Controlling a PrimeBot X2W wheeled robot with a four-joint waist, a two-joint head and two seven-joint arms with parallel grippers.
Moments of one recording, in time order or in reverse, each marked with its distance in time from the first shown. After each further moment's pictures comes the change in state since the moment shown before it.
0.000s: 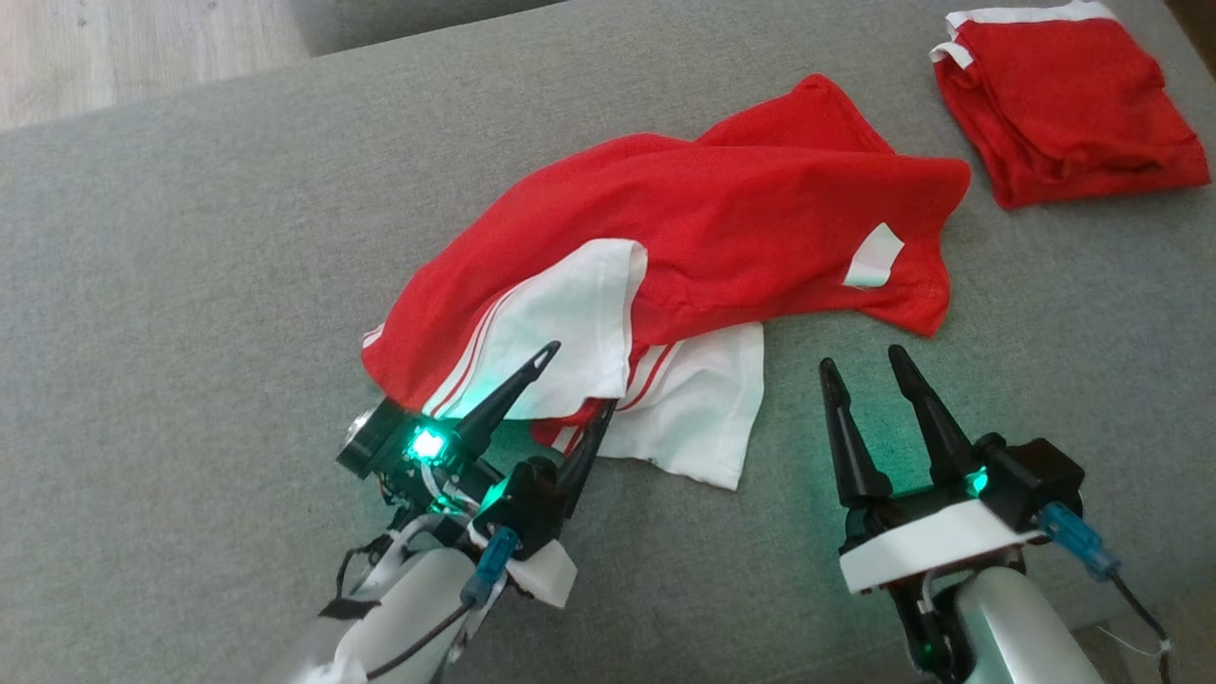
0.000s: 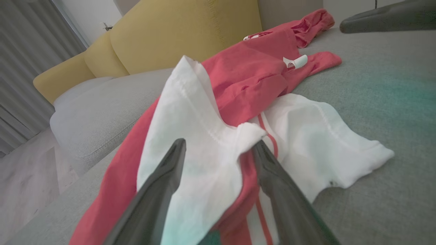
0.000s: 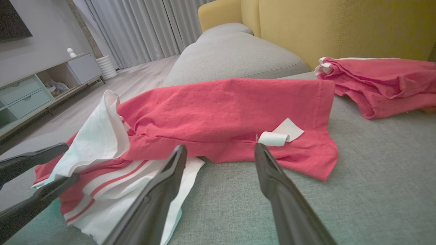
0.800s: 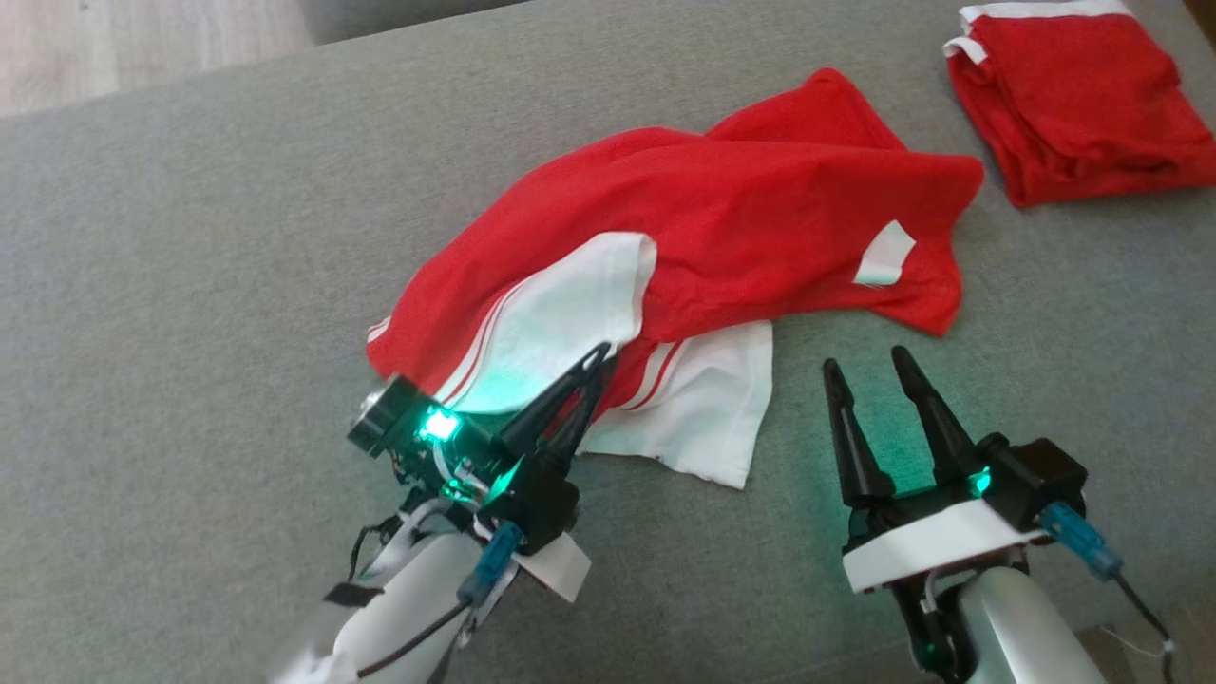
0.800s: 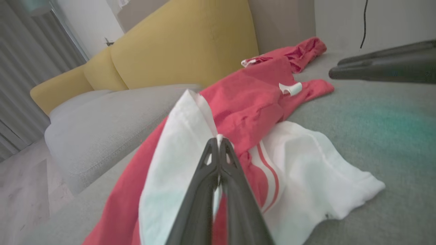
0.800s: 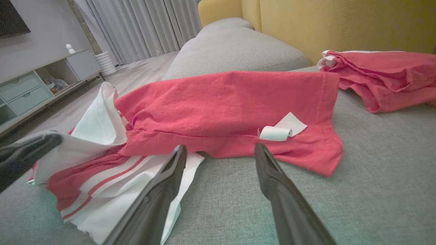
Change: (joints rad) left arm -0.019 0.014 -0.026 -0.070 -0.026 -0.010 -0.009; right arm 0.000 0.000 -0.003 0.005 0.000 0.000 0.000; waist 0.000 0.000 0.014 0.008
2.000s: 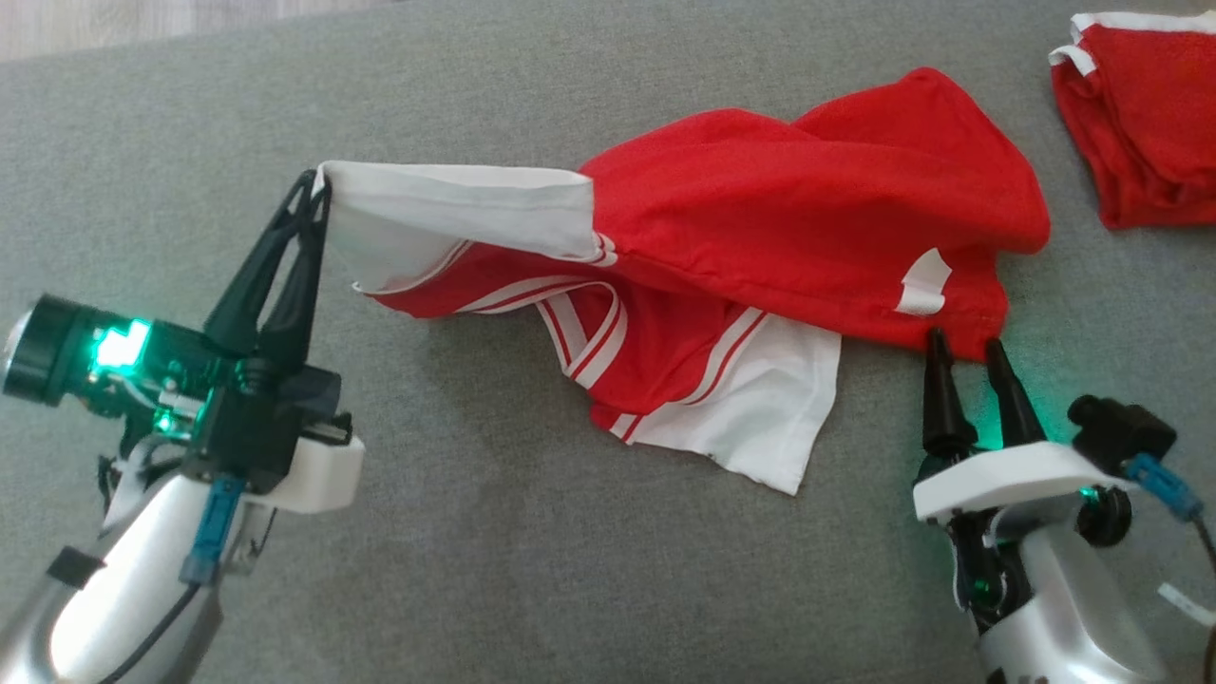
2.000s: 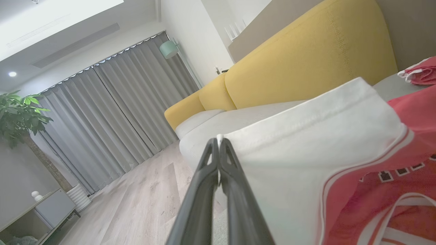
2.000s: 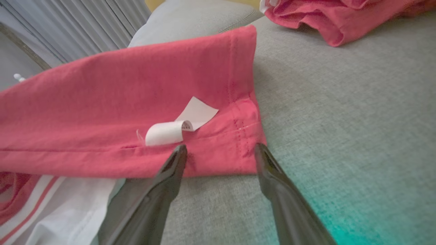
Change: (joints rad) left arm 0.046 0.337 0.271 -0.426 -0.055 0.142 0.038; right arm -0.147 0.002 -0.174 0.273 0.226 0.000 0.028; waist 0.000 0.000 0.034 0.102
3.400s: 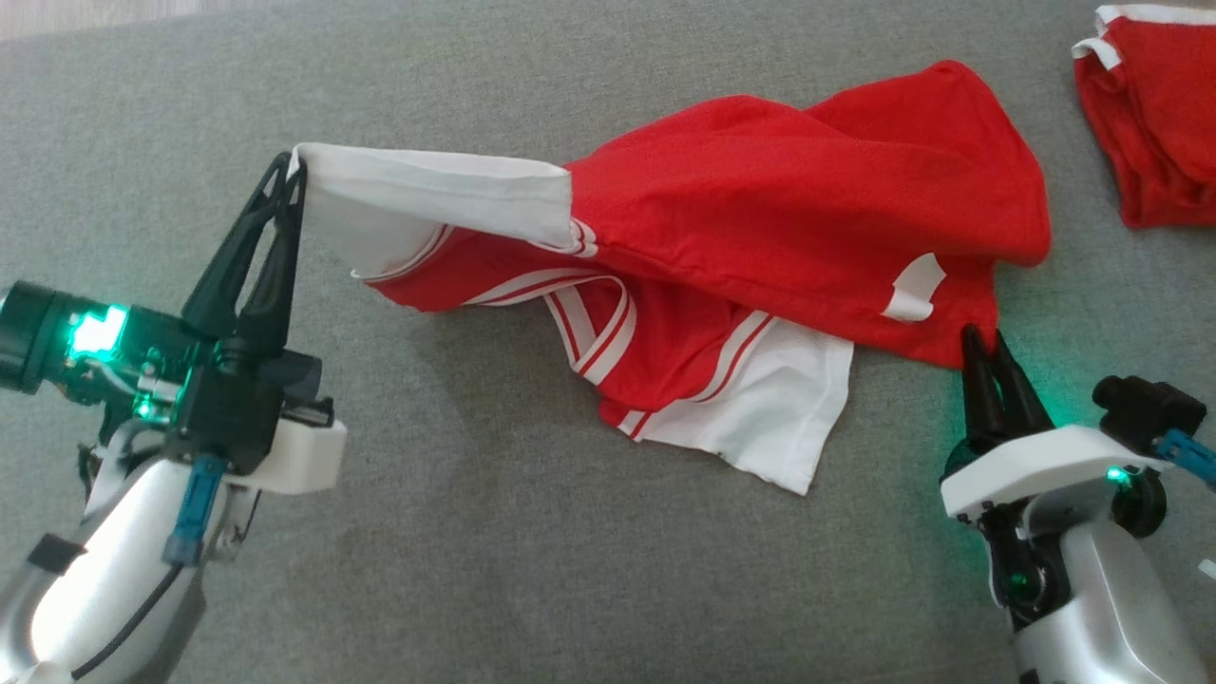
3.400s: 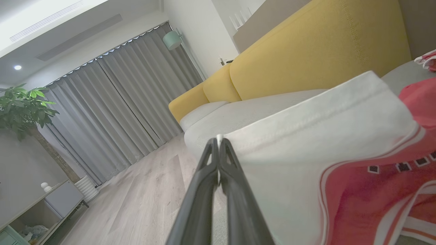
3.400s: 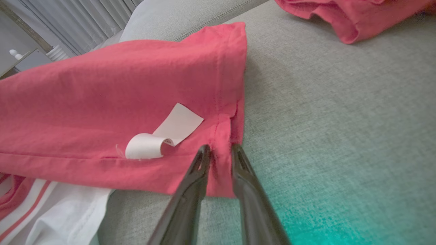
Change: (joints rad) left arm -0.026 0.027 -0.004 0.014 -0.026 0.013 0.014; right arm 0.046 -0.025 -0.042 -0.156 -0.007 0.000 0.188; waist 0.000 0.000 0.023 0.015
